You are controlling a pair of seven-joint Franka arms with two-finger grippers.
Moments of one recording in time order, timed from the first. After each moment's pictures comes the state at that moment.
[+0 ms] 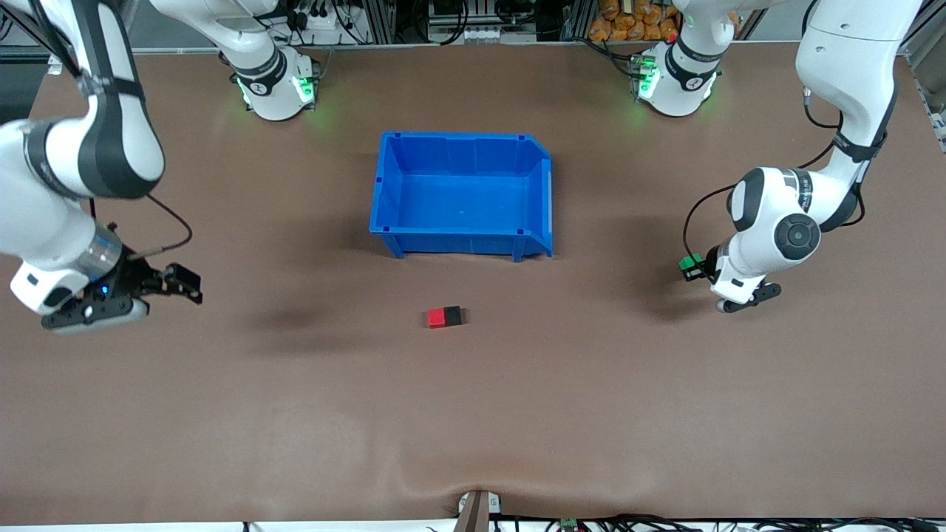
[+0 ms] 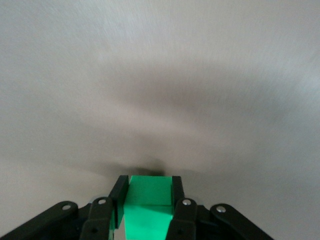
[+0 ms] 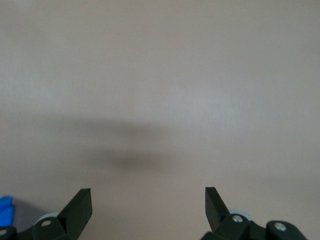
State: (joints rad) left arm 0.08 0.40 -0.14 -2.16 0.10 2.42 -0.52; right arm 0.04 0.13 -0.04 -1.88 0.06 2.10 -0.17
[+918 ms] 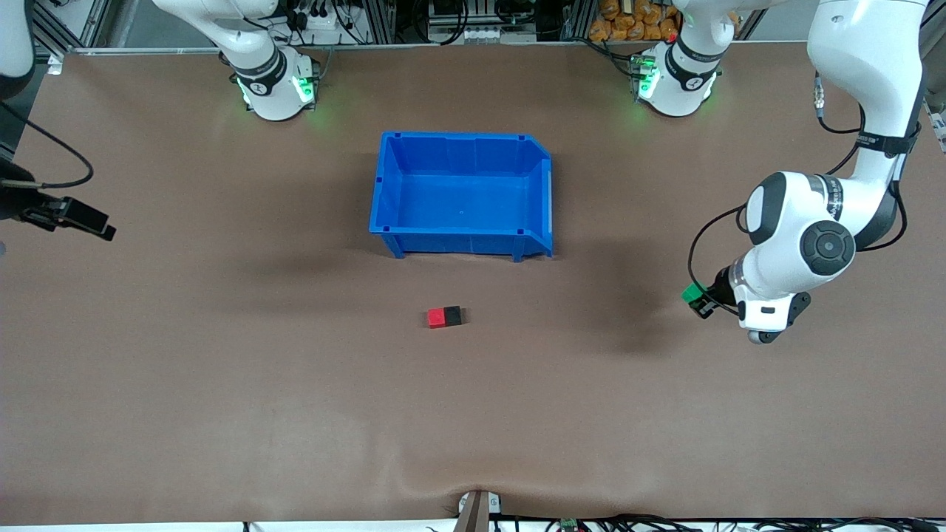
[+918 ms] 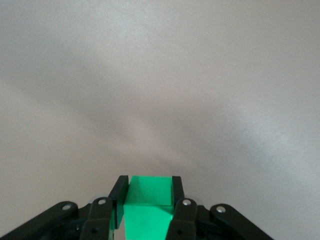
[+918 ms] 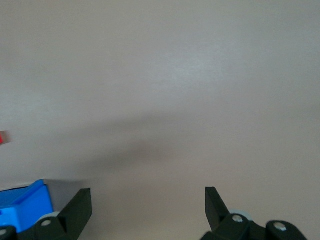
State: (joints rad) left arm 0.07 0.39 -0.22 -1.90 0.09 2.22 -0.91; right arm -0.06 0.03 -0.01 -1.63 0.01 1.66 0.11
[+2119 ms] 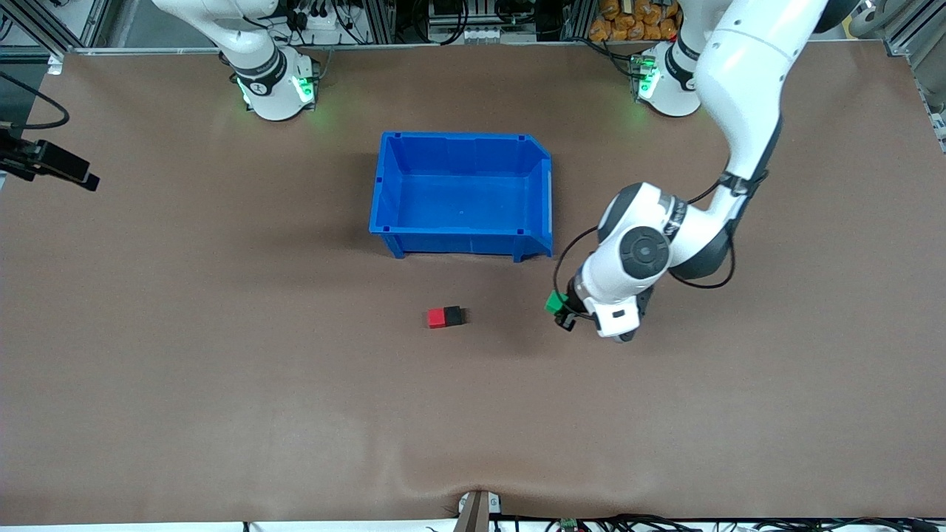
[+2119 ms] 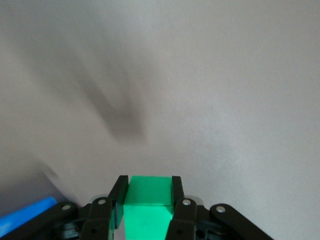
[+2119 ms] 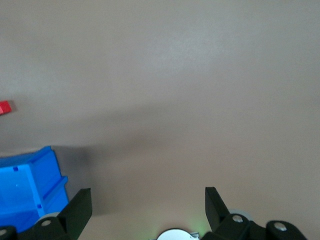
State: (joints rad) left arm -0.28 0.67 -0.28 -1.56 0.04 2.22 -1.62; right arm -0.05 -0.01 -0.02 -1.53 0.01 1.41 0.10
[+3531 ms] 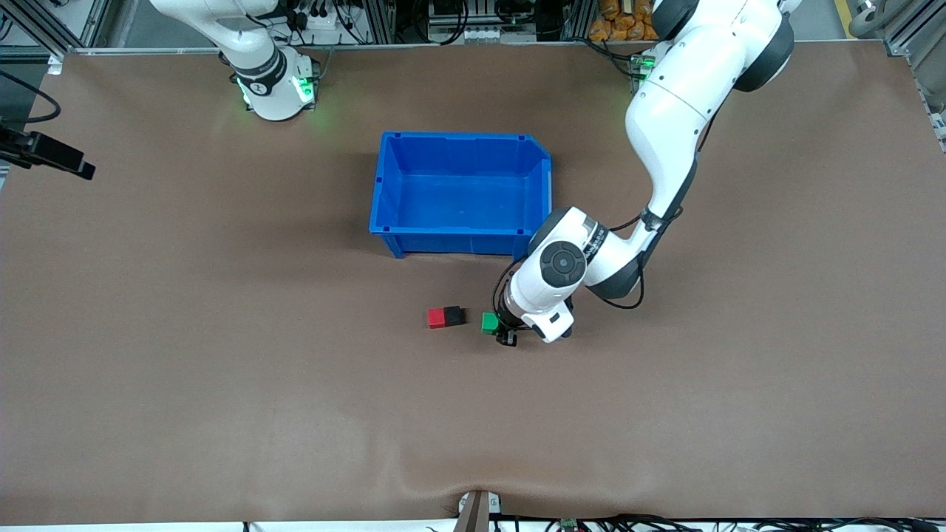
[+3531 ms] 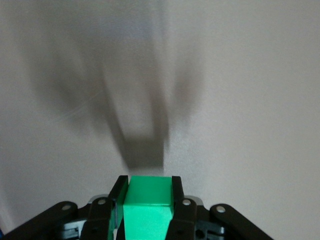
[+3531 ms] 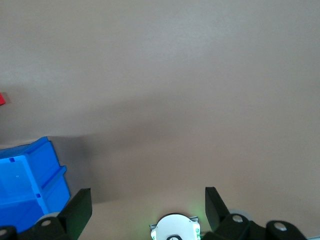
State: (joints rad) left arm -0.42 0.91 -0.27 -1.32 0.04 2.36 -2.10; right arm 0.02 -0.01 -0.14 -1.52 0.02 1.36 0.10
